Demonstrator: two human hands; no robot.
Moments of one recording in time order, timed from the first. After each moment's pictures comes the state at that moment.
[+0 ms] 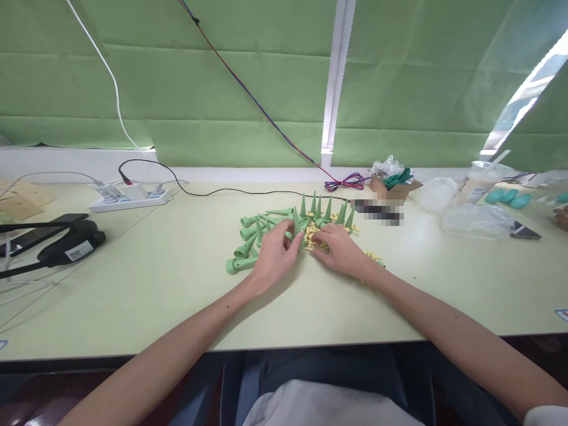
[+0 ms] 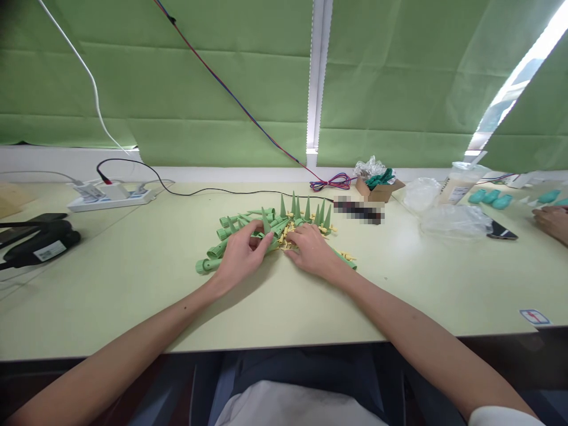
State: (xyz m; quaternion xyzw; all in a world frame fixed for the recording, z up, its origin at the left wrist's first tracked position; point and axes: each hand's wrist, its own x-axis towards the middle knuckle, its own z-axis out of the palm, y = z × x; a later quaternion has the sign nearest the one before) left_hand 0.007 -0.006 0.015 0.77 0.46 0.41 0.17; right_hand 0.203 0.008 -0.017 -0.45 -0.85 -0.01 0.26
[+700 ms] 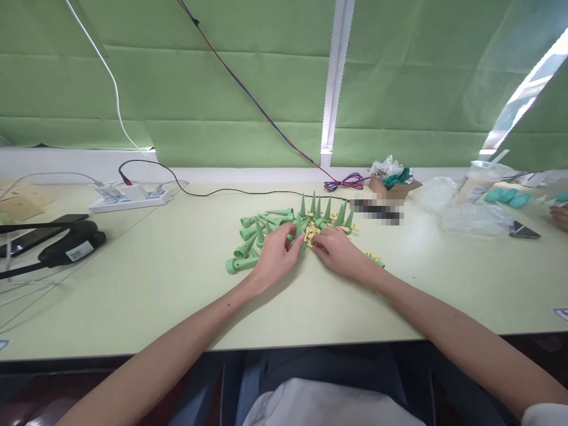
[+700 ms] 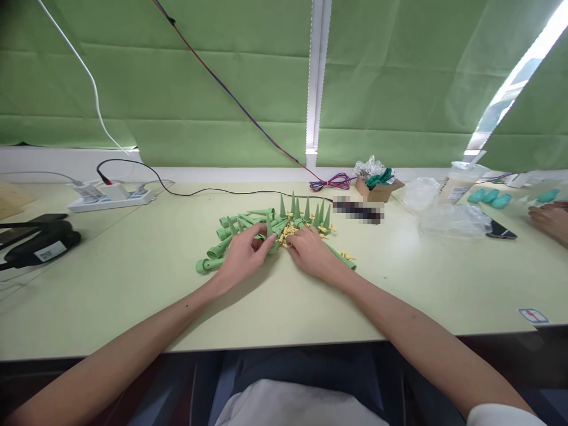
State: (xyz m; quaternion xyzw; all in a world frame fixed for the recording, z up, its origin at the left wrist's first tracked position) left_hand 0.007 -0.005 0.012 0.78 0.48 0.37 0.17; right_hand 0.200 0.003 -0.014 -0.45 -0.87 -0.02 0.22
